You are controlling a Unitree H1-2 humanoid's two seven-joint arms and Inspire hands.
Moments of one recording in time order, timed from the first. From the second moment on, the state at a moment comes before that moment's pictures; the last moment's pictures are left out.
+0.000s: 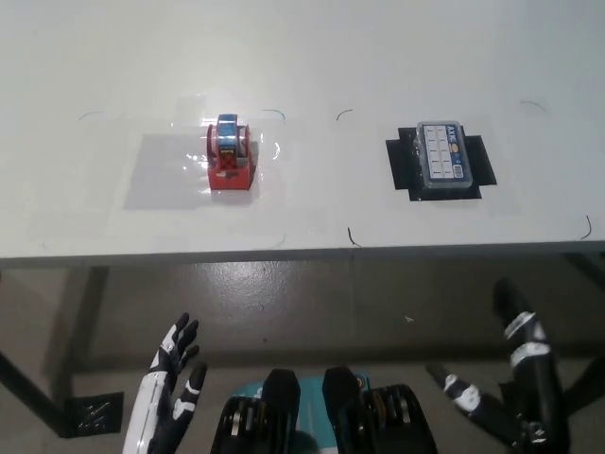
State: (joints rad) left_arm 0.10 0.09 -0.09 0.09 0.13 -0.41 0.09; right_arm 0.10 -0.04 0.12 -0.14 -0.08 -0.39 -0.13
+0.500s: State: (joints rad) left_arm 0.12 0.11 -0.15 0.09 0.17 -0.43 0.15; right_arm -0.19 -0.12 0.00 -0.14 -0.09 -0.39 -0.14
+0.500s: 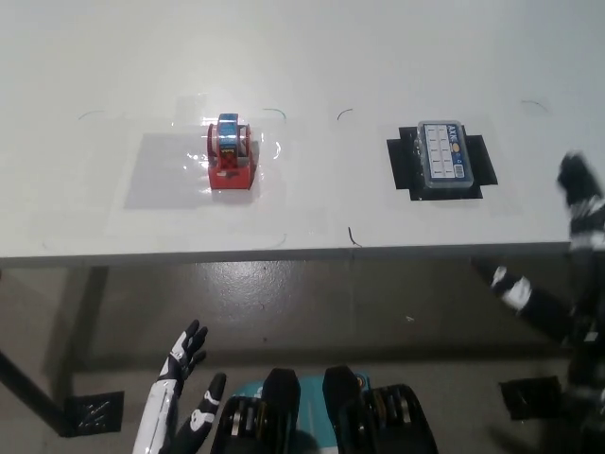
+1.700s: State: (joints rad) left_arm 0.18 0.14 -0.22 0.07 0.19 -0.43 0.19; right_arm -1.04 -0.20 -0.19 1.31 0.07 -0.31 -0.01
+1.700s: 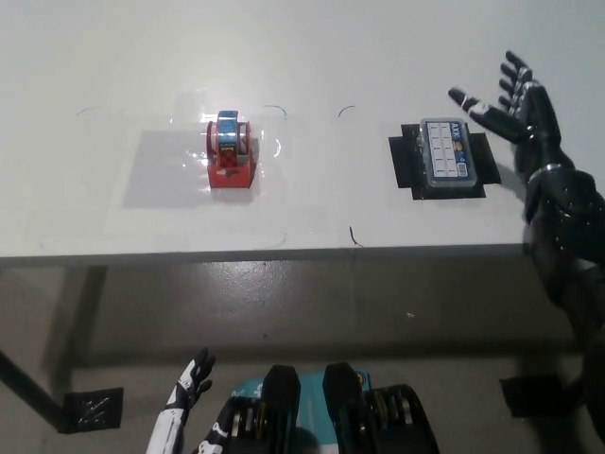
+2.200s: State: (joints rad) left_arm 0.19 0.15 -0.22 0.04 0.17 -0.43 0.20; right_arm -1.02 -0.13 -0.22 1.40 0.13 -0.33 0.01
